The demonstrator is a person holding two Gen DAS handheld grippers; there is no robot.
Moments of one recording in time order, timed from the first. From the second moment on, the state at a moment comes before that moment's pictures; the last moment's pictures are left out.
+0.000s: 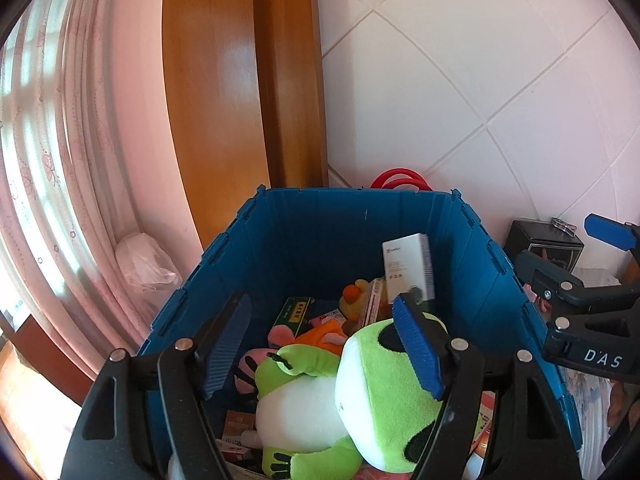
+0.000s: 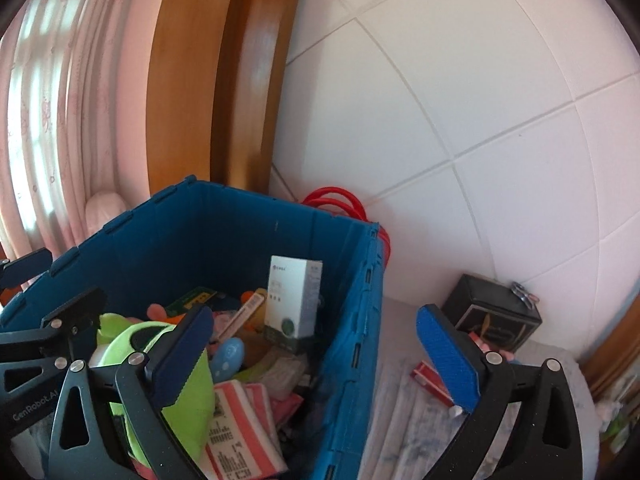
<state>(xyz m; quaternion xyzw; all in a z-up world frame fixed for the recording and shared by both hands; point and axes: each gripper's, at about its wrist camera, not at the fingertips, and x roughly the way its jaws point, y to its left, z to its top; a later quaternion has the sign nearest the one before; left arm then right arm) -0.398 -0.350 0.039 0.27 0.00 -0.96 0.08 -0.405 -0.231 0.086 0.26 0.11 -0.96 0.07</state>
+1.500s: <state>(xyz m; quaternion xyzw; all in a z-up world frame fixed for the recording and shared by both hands) -0.497 0.098 -0.091 0.37 -0.05 -0.92 -0.11 -0.356 0.366 -0.070 0.44 -0.08 -0.88 -0.16</state>
